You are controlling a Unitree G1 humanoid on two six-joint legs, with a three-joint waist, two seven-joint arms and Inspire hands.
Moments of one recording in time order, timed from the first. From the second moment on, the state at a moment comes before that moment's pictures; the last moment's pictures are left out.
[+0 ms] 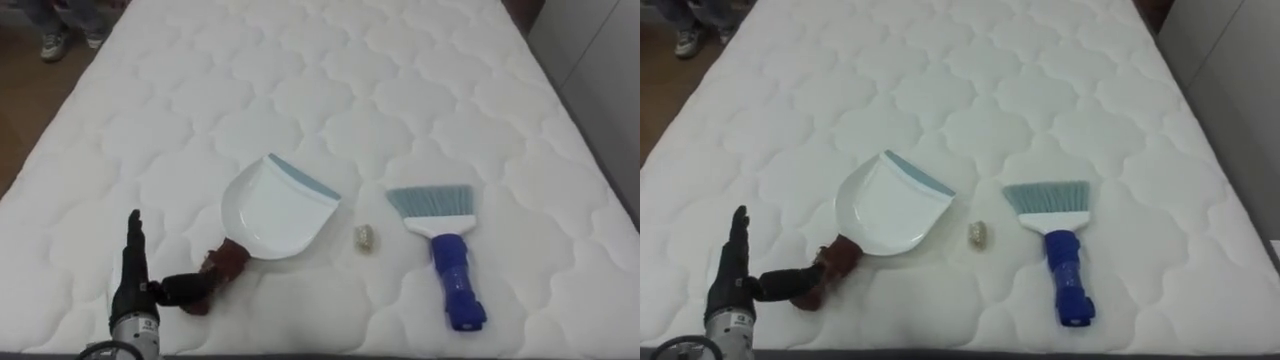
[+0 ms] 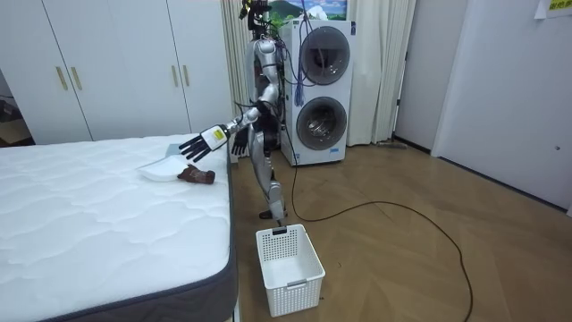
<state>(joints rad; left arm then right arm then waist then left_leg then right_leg) 0.10 0.19 0.01 0.57 0.09 -0.25 0.33 0.05 -0.23 0.06 1.24 0.00 -0.16 0.15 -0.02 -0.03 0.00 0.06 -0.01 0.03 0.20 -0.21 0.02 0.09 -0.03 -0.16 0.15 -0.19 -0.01</state>
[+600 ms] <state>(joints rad) 0.04 0.20 -0.15 0.61 0.09 -0.25 0.35 -0.01 -0.24 0.16 1.27 0.05 -0.14 0.16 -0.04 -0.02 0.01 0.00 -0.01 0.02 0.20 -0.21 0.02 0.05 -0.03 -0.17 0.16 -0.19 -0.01</state>
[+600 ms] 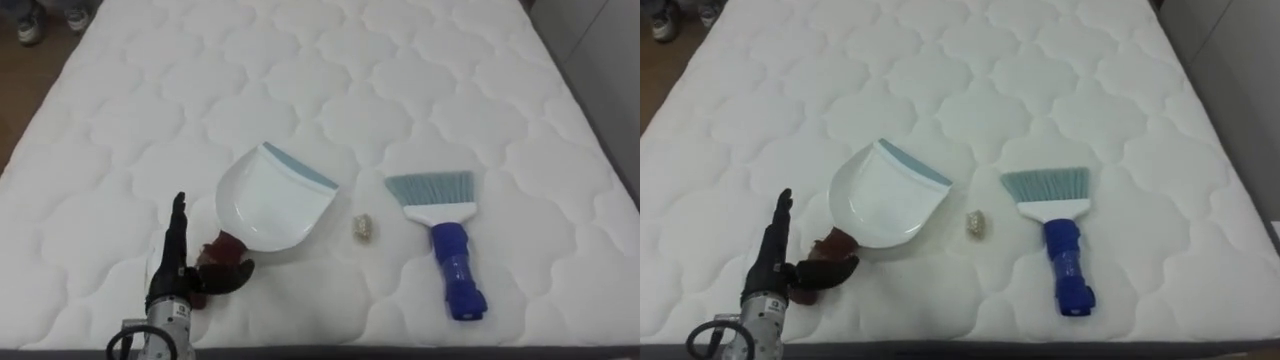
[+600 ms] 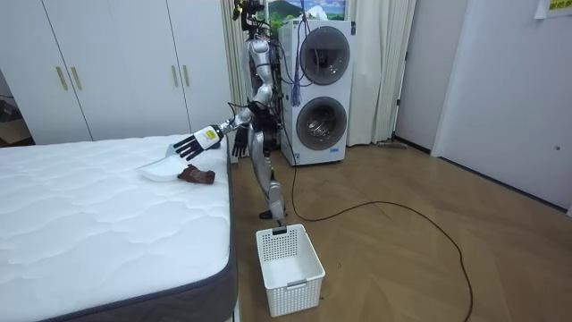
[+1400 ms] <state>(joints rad) -0.05 0.20 -0.17 0.79 0.09 -0.25 0.36 -0.05 -0.24 0.18 1.29 0.07 -0.13 0.16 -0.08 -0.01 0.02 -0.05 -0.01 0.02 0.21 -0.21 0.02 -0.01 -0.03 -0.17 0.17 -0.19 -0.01</state>
